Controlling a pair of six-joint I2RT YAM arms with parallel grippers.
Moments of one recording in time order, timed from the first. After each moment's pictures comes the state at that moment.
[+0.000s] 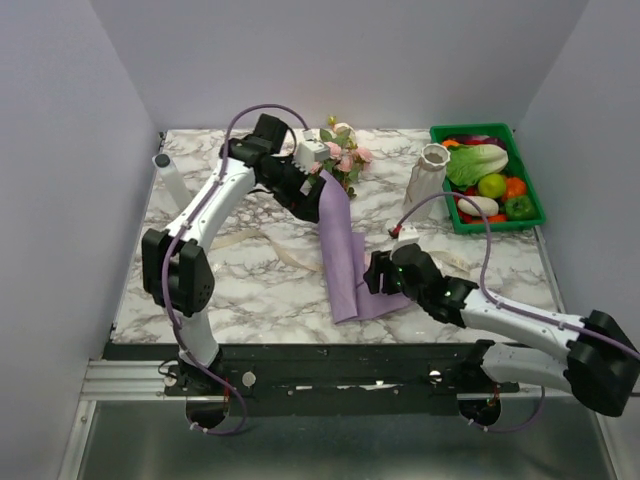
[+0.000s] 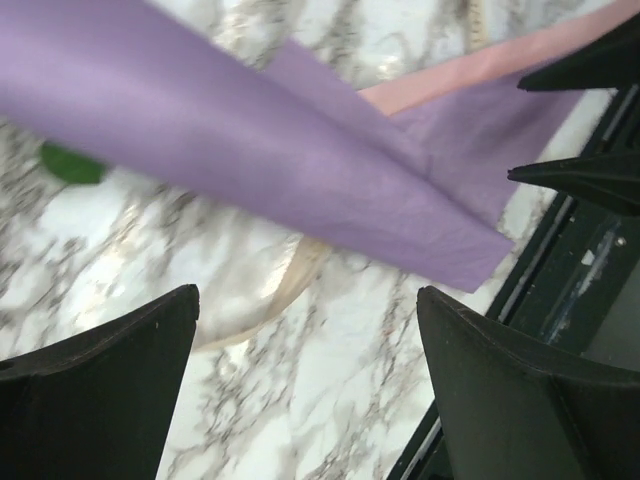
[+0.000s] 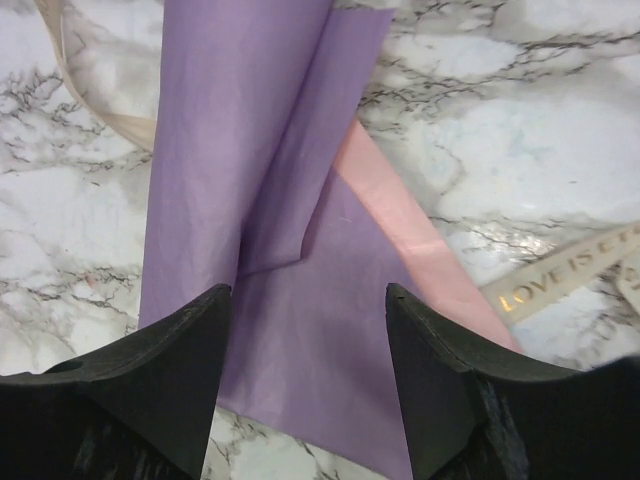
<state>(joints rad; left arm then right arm) -0.43 1.85 1.77 -1.00 0.61 0.33 0.84 1.05 0.51 -0.06 0.30 0.48</state>
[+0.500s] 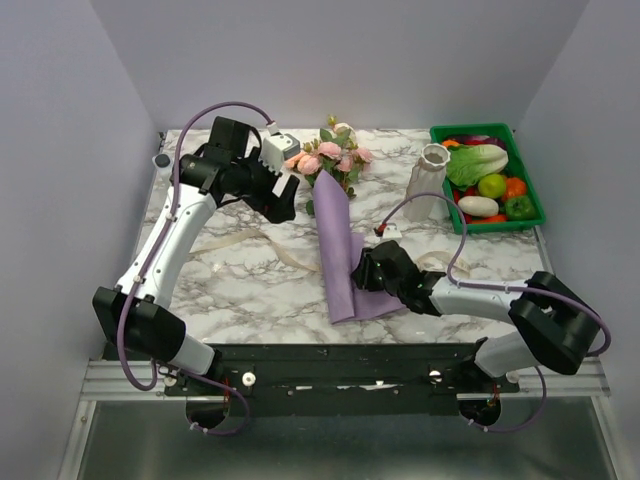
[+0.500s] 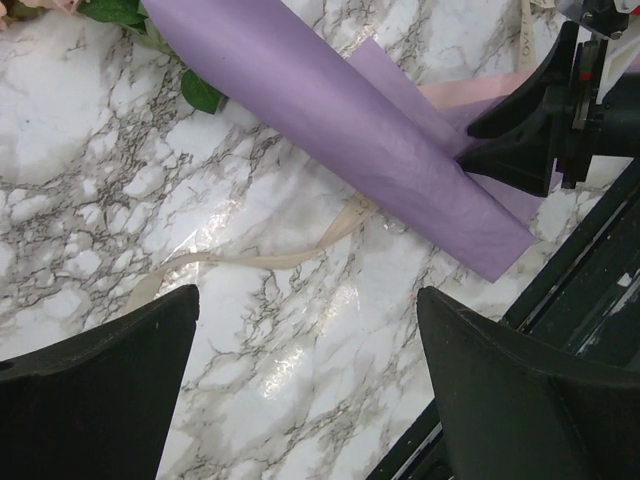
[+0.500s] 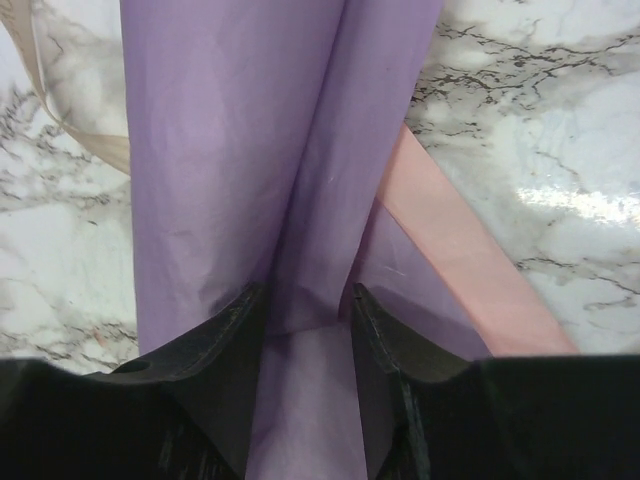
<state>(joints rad) -0.31 1.49 1.60 -0.99 0.49 0.30 0.84 1.41 0.55 0.19 0.23 0.61</state>
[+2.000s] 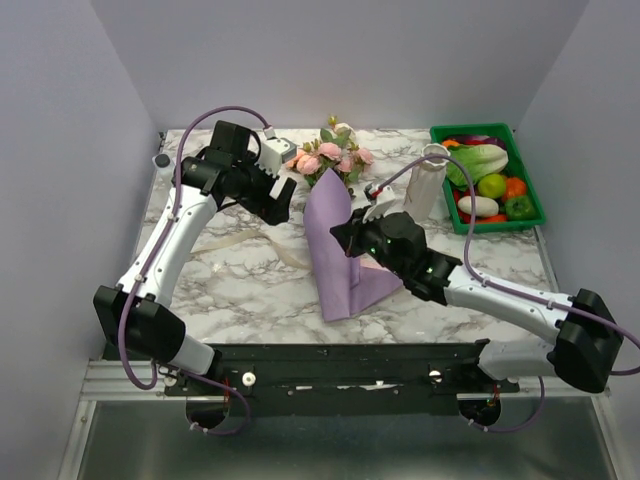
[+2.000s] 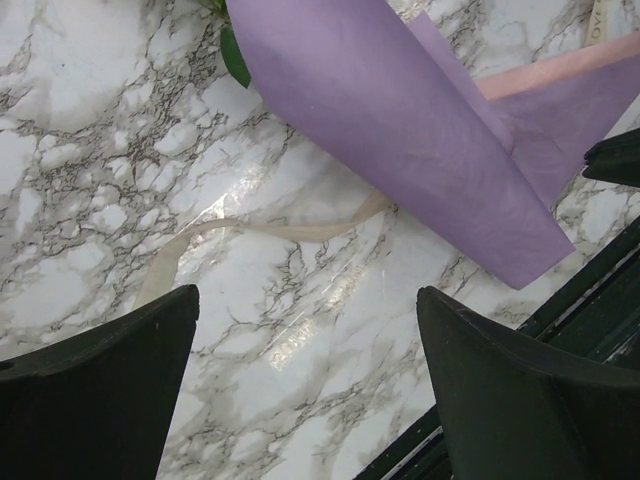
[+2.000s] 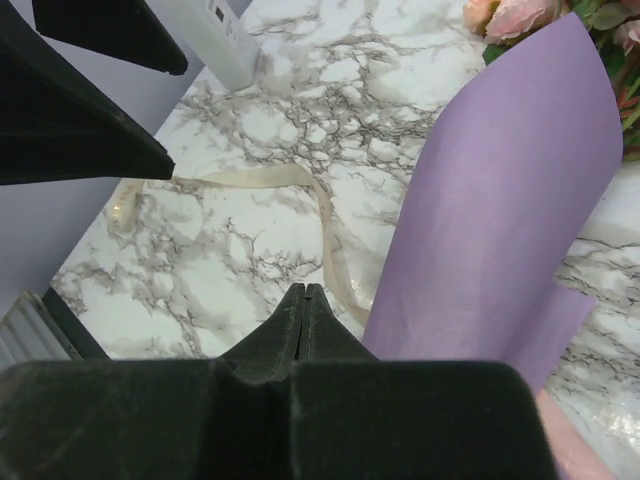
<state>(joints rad) -0.31 1.48 1.57 -0.99 0.38 0.28 0.90 1.27 0.83 0.24 0.18 0.44</state>
